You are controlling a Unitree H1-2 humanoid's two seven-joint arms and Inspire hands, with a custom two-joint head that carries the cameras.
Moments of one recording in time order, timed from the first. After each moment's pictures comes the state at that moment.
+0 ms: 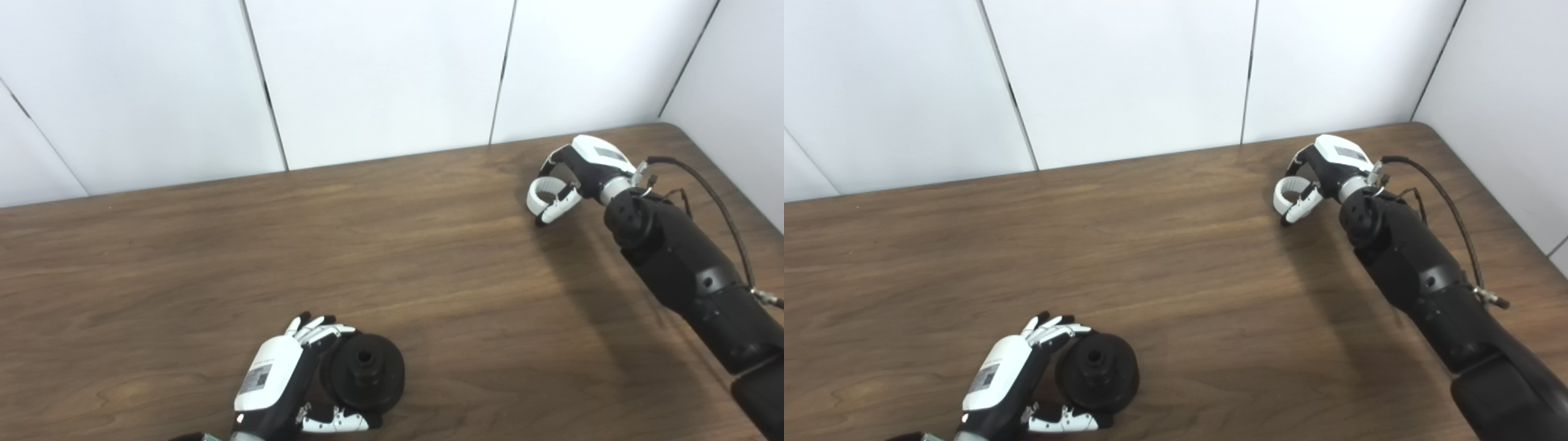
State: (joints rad) left arm 0.15 0.21 -0.39 -0.30 0.75 0.04 -0.14; right arm -0.47 -0.61 0.25 0.29 -0.62 0.36 0.17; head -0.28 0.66
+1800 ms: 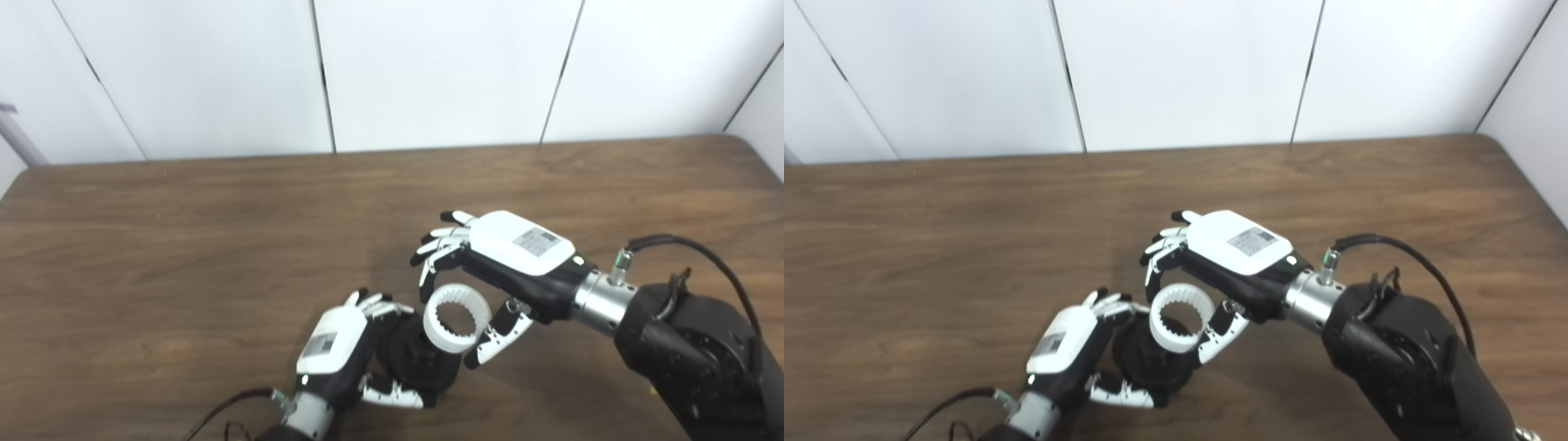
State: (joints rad) left arm 0.13 0.11 -0.45 -0.31 0.87 0.11 -0.16; right arm -0.25 -0.45 0.36 -0.80 -0.71 0.33 0.83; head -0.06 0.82
